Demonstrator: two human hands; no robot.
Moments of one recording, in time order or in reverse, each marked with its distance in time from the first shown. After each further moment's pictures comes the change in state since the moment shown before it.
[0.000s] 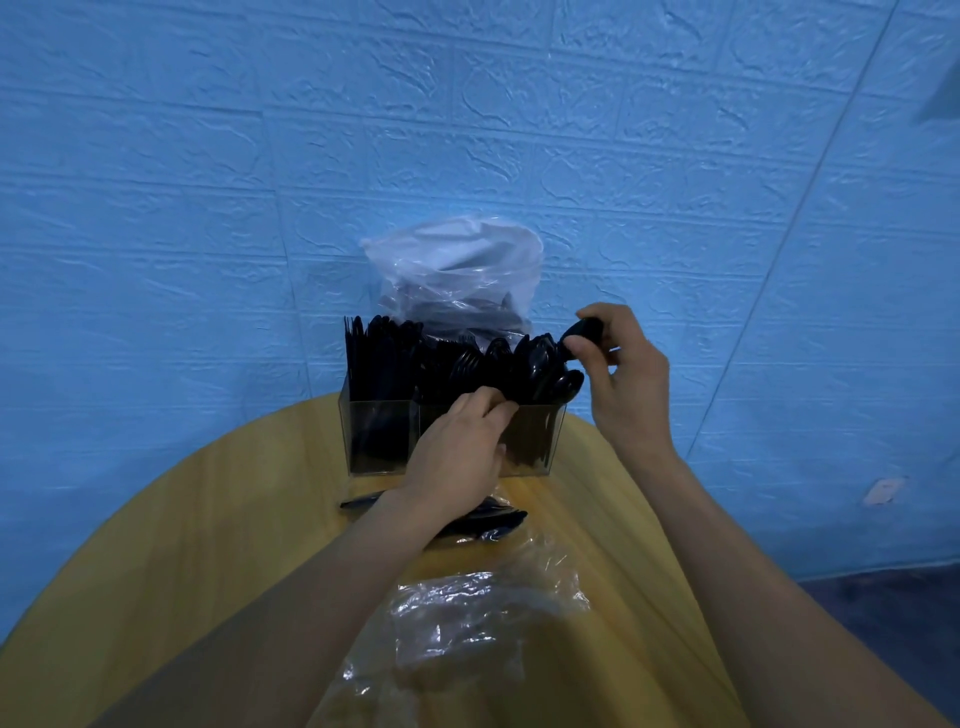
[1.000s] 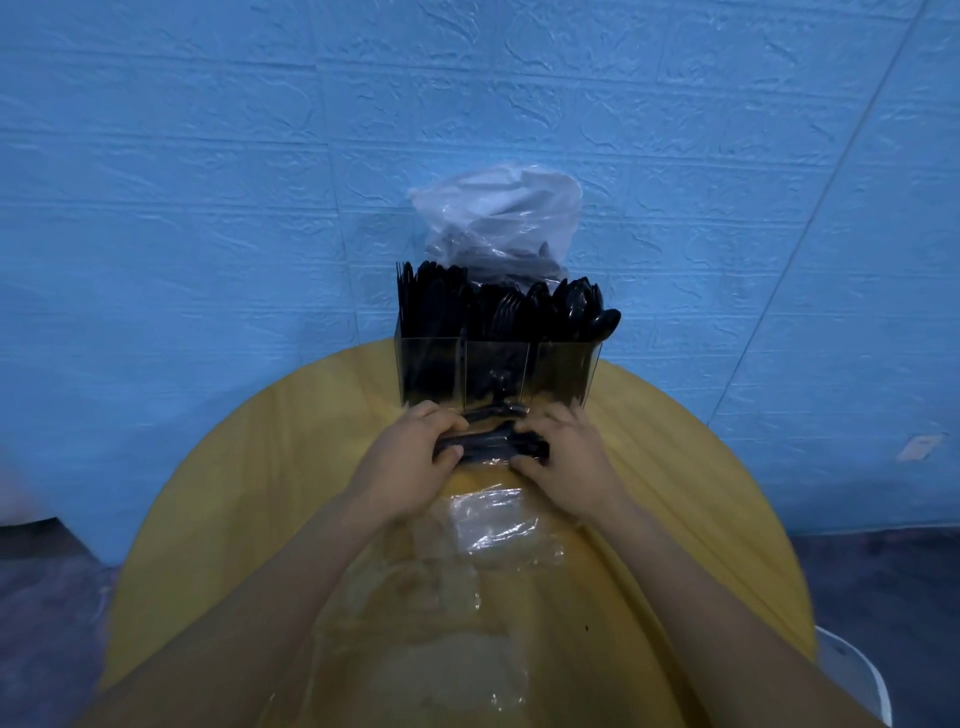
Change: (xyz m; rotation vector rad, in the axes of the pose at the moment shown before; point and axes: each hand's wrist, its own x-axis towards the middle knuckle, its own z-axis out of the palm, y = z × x) left_hand -0.103 -0.036 -0.028 -0.176 -0.098 -0.288; right_hand -0.118 -0.012 0.038 -0.450 -0.671 0.116
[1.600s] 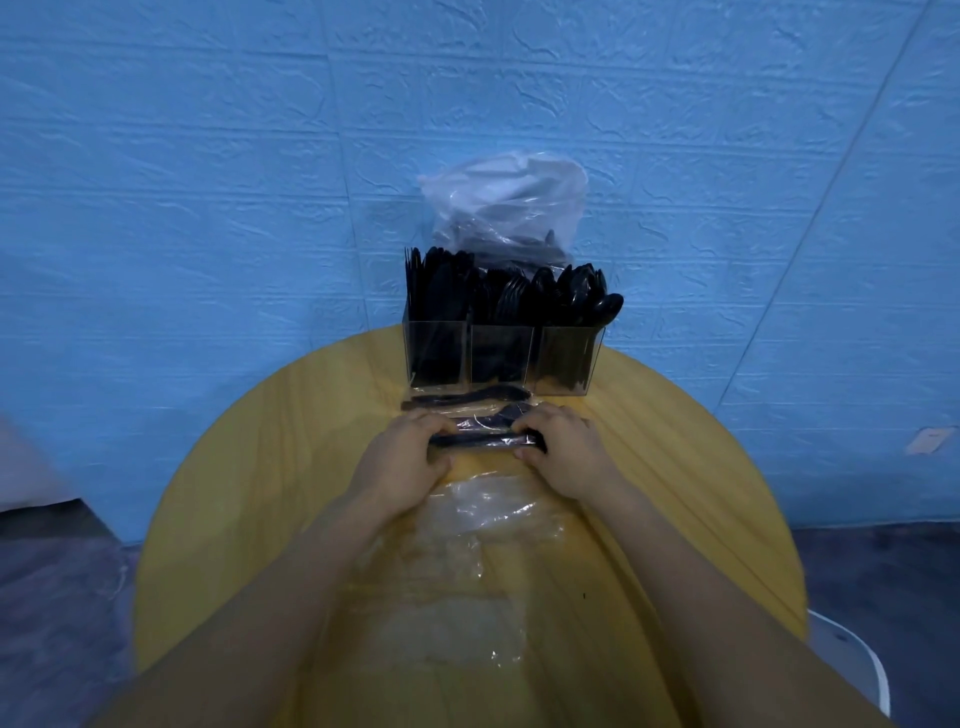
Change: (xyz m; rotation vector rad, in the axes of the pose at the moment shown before) left_hand -0.016 -0.015 0.012 0.045 -0.029 -0.102; right_hand -0.004 -0.004 0.002 -0.023 -0.170 0.034
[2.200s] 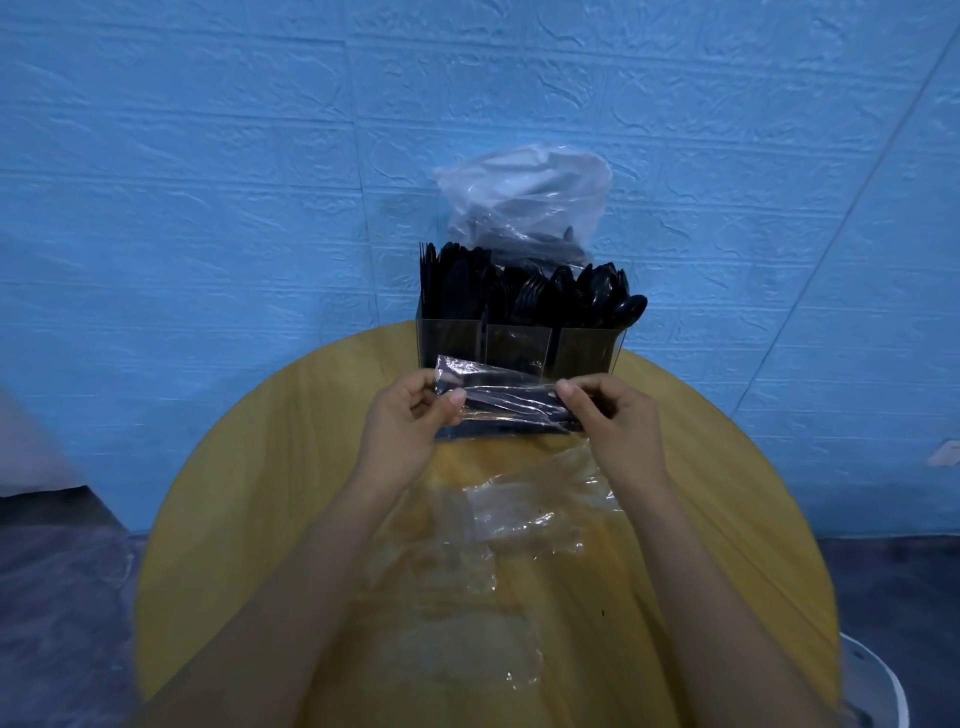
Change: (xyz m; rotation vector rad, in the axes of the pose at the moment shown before) left_hand 0.006 0.018 -0.017 -0.945 0.299 -0.061; right_hand -0.012 -0.013 -0.026 0.919 0.453 0.115
